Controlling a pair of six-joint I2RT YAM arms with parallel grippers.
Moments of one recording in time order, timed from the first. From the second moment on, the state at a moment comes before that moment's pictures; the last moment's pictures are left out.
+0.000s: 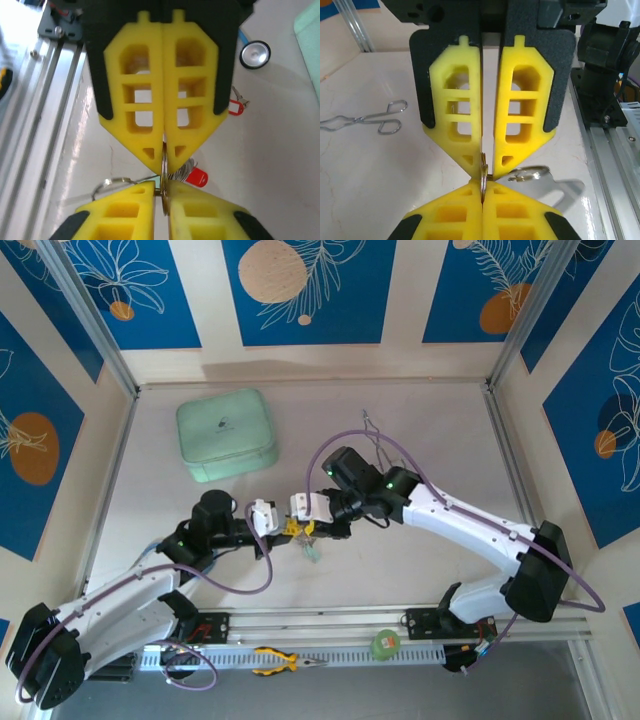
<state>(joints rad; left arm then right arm) -0.68 0.88 0.43 0.12 0.64 0.31 0.89 1.36 1.16 -0.73 -0.42 -0.69</state>
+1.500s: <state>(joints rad) -0.68 0.90 0.33 0.47 0.67 0.15 0.79 1.31 1.00 -0.53 -0.60 -0.49</state>
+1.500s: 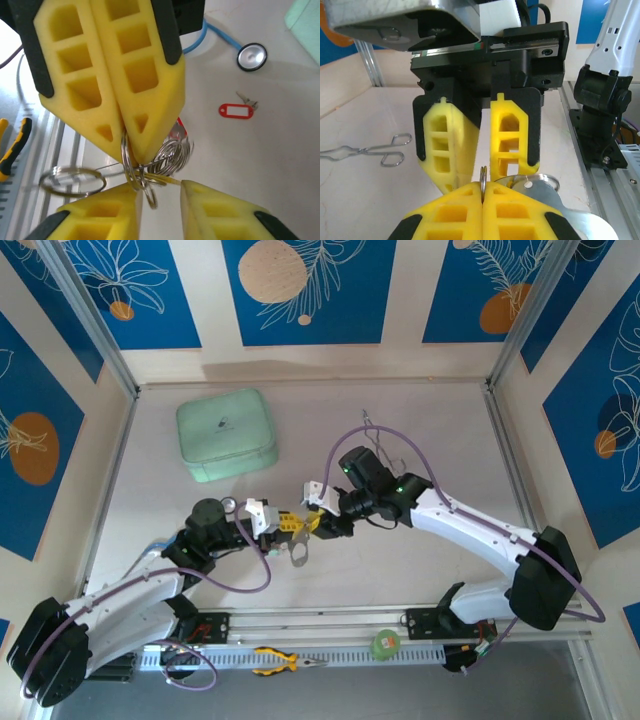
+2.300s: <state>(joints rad) -0.68 0.93 0.31 0.54 0.68 0.11 0.79 1.22 0.93 -0.40 -0.65 -0.50</state>
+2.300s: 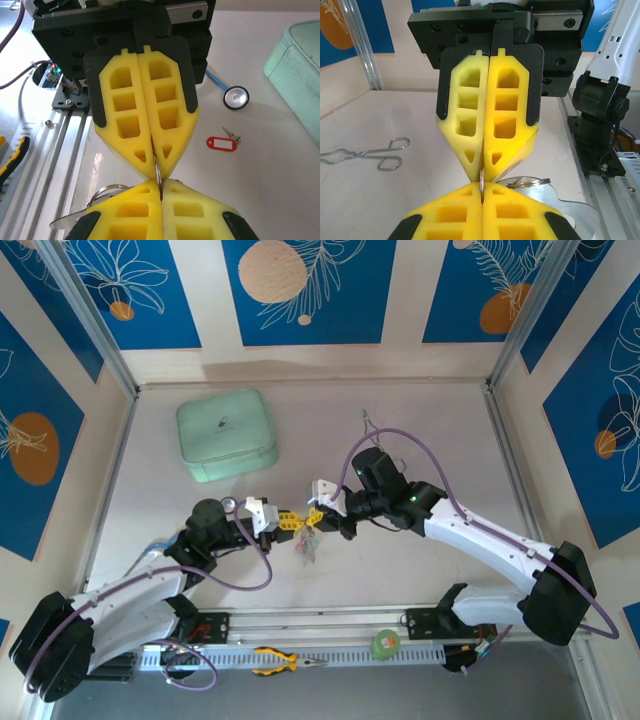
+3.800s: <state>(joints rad) -0.68 0.93 0.31 0.53 0.68 0.10 0.78 1.23 0.95 -0.45 -0.66 -0.54</state>
